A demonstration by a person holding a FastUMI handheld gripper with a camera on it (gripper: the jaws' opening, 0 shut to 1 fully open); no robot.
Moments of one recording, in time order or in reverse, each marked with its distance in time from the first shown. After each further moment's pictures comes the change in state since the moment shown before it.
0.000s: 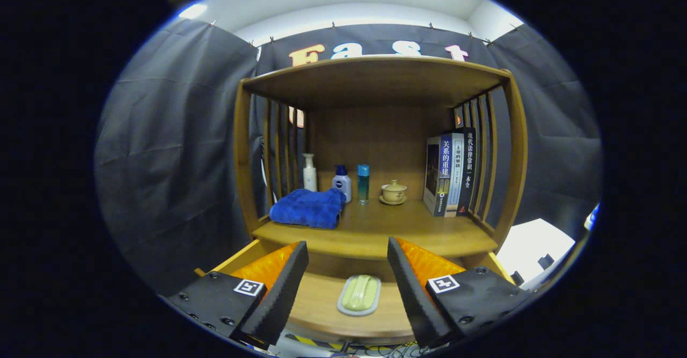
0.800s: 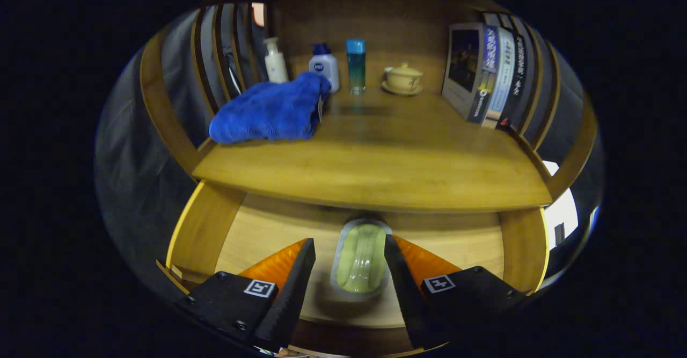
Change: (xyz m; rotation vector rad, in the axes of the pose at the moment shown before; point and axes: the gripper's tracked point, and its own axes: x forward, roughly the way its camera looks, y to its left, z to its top) arm 0.086 0.002 -0.145 0.091 0.712 -0.029
